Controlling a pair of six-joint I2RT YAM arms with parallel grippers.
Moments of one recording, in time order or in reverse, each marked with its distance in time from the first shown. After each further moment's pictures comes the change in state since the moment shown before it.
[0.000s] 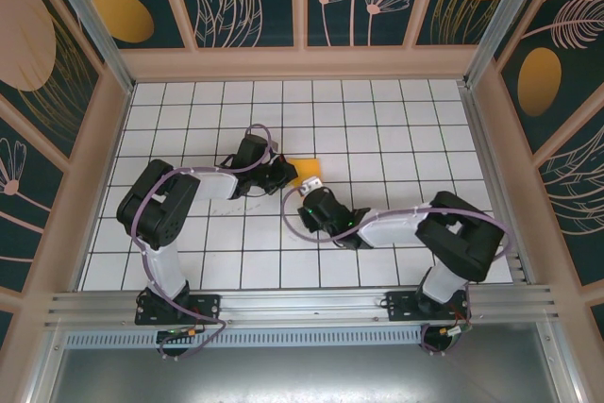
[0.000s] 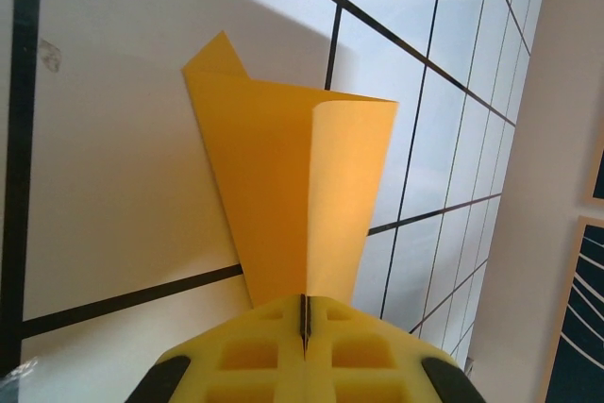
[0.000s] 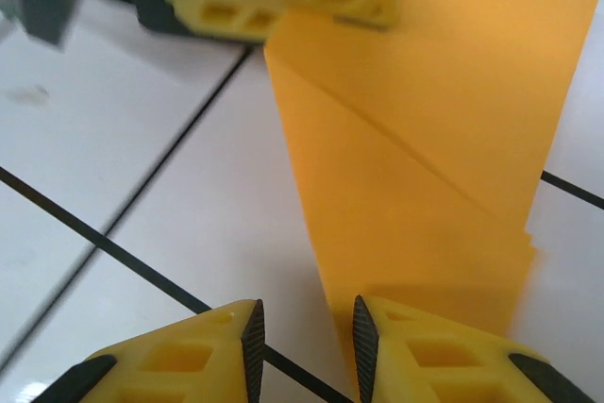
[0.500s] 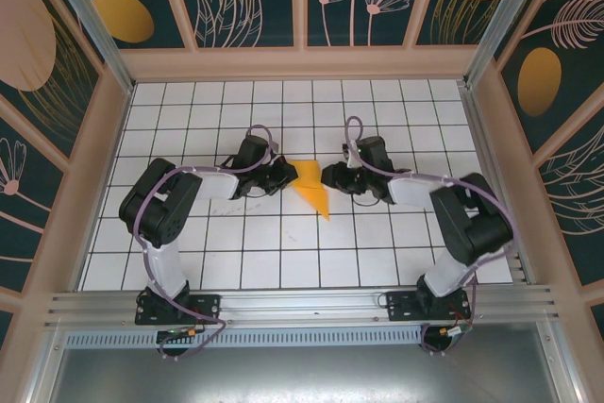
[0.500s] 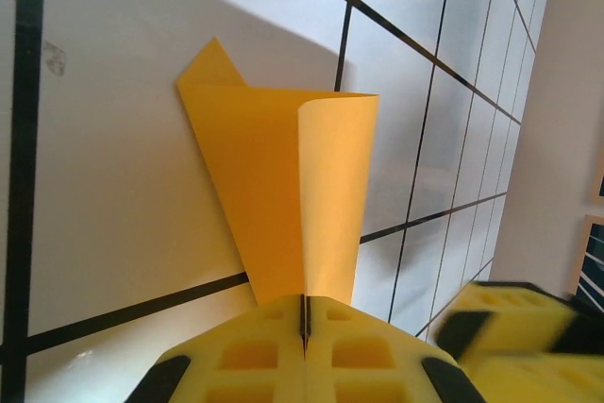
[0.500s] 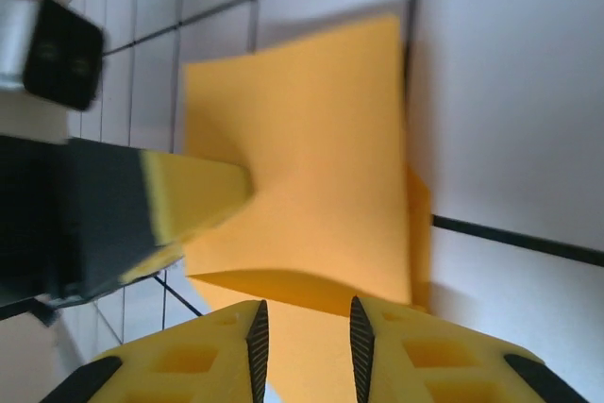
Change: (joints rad) left arm 0.000 0.017 0.000 0.016 0.002 0.005; right arm -0.525 -0.036 0.102 -0.063 -0.812 0.396
